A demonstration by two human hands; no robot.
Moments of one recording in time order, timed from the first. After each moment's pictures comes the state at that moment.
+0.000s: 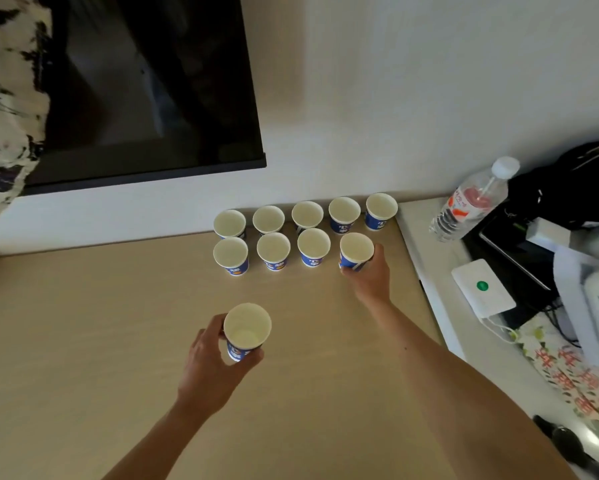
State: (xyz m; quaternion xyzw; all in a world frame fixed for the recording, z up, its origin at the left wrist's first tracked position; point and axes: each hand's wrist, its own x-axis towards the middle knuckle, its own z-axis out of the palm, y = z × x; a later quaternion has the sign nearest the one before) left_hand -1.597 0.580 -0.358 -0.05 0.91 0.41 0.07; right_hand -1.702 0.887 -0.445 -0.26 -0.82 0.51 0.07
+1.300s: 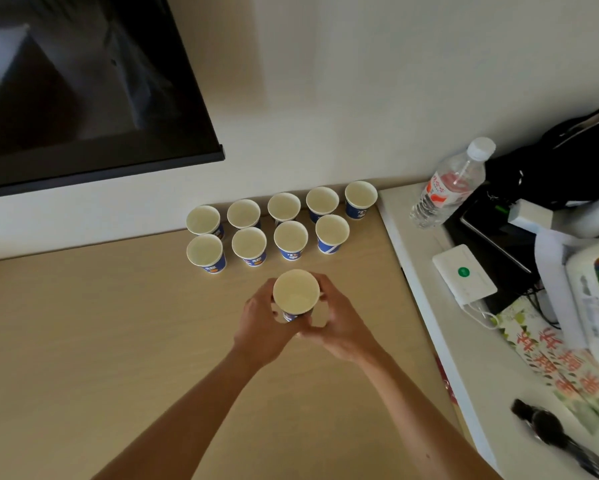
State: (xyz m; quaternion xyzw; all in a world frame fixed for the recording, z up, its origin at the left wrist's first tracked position) left_hand -1.639 0.696 -0.344 0.02 0.86 0.48 0.15; right_hand -1.612 0.858 -0.395 0.01 -0.79 0.60 -0.06
